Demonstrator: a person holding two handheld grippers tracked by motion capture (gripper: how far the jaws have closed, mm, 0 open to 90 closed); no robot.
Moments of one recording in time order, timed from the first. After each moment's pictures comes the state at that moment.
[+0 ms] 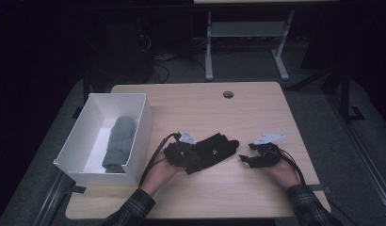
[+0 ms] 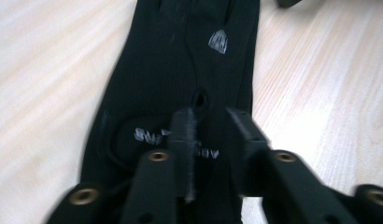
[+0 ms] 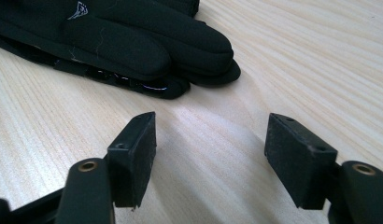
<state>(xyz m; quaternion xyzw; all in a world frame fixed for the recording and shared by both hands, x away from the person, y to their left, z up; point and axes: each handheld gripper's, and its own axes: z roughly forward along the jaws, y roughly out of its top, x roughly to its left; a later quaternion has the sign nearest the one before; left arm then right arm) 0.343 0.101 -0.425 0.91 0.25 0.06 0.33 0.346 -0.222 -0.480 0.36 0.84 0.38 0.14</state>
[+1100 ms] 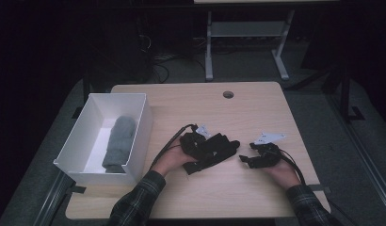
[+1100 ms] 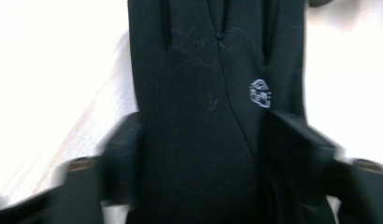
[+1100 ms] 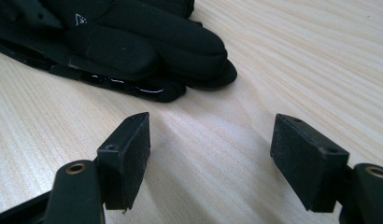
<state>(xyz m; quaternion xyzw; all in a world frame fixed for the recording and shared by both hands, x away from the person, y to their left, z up) 0.393 0.063 -0.456 0.93 0.19 0.02 0.32 0.346 -0.223 -0.481 0.36 0.84 0.38 0.14</state>
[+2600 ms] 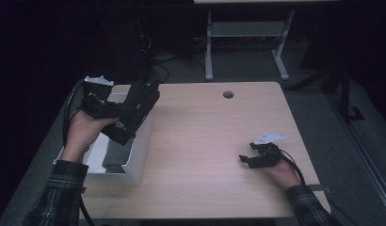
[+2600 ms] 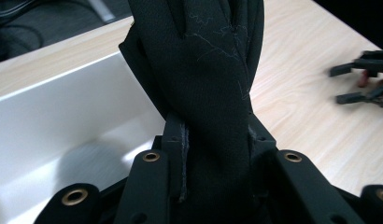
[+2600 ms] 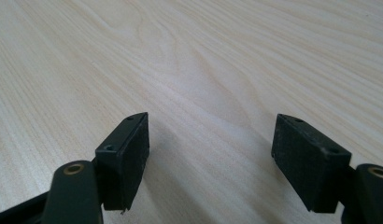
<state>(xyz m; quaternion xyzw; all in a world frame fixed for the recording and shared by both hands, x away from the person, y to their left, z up) 0.372 0.290 -0.265 0.81 0.44 0.13 0.37 0.346 -0.222 -0.481 0.37 0.84 0.38 0.14</state>
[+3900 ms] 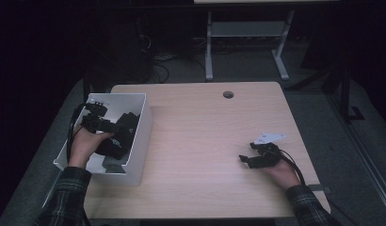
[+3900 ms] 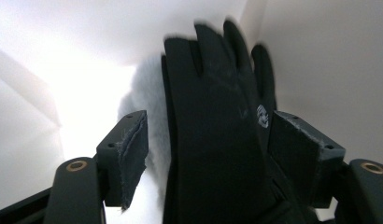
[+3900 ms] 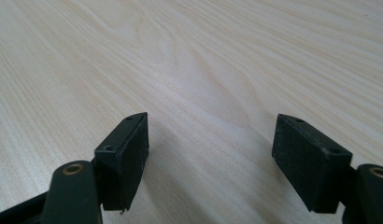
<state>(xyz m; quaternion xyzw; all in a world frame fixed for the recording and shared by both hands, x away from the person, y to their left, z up) 0.399 0.326 -0.352 0.79 0.53 0.16 0.26 0.346 -0.222 -0.481 0.37 0.84 0.38 0.14</state>
